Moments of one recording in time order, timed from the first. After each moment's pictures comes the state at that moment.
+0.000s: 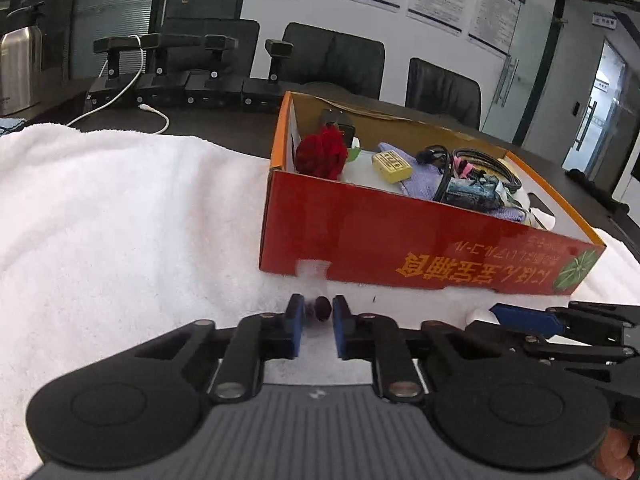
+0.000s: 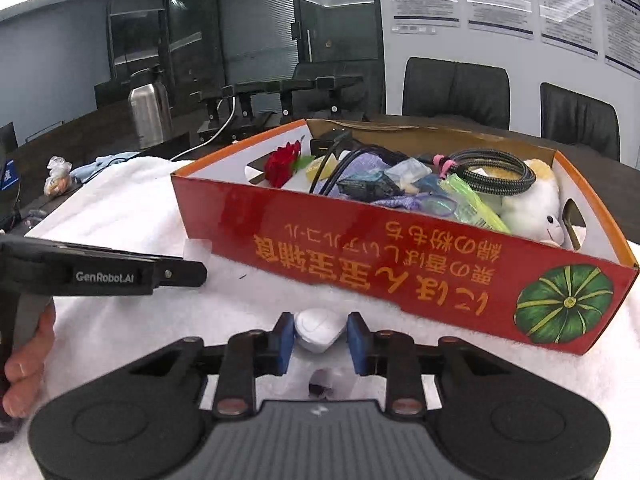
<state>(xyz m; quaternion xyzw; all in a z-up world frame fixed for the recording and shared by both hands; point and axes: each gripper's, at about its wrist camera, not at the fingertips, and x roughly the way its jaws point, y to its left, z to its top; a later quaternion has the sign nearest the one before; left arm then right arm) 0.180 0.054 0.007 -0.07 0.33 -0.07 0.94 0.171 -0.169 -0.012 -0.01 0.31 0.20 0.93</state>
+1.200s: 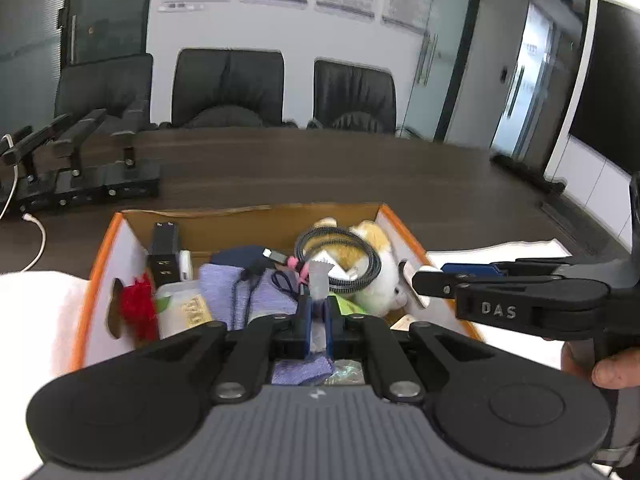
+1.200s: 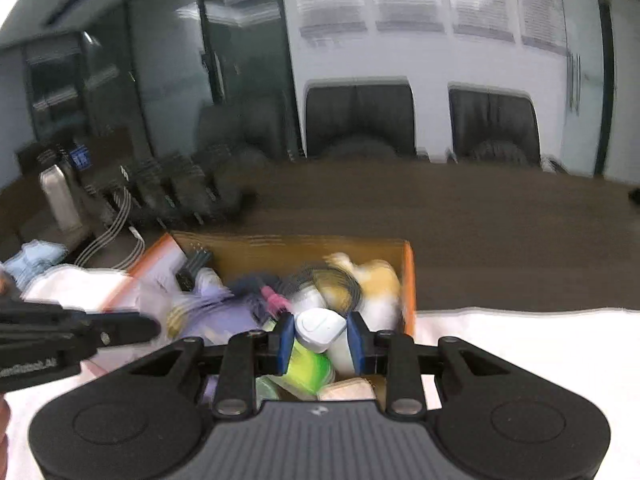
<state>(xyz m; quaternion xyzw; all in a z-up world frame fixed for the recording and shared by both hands) 0.255 -0.071 0.108 -0.01 0.34 -0.18 0.92 0.257 -0.274 0.096 0.04 0.34 0.07 0.94</state>
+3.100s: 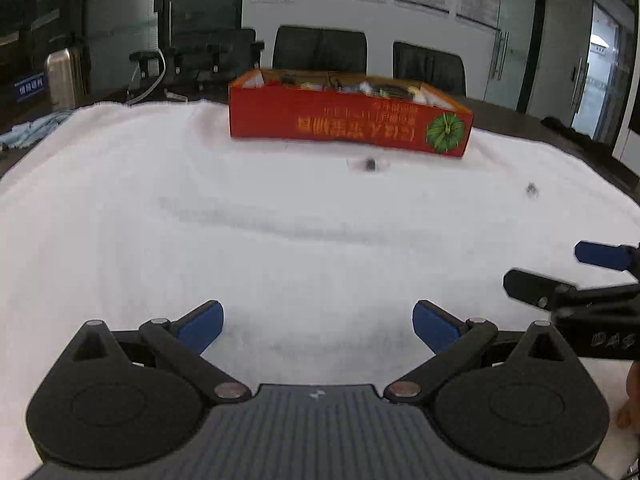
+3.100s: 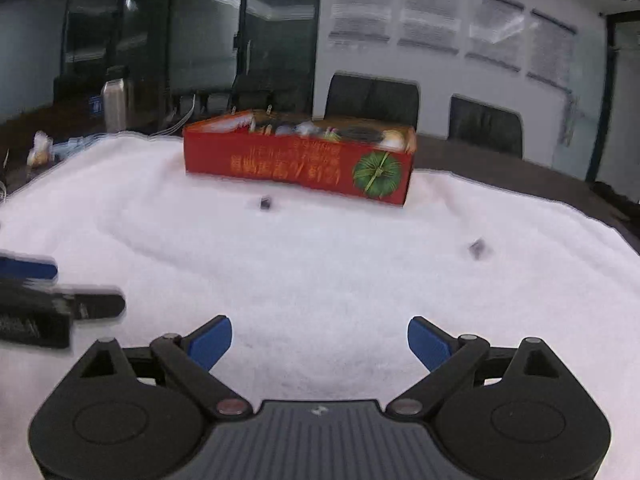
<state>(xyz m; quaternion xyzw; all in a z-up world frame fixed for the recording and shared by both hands) -0.053 -0.025 0.006 -0.02 0.34 -0.04 0.94 -0.067 -0.236 0.002 -0.03 0.28 0.09 0.96</state>
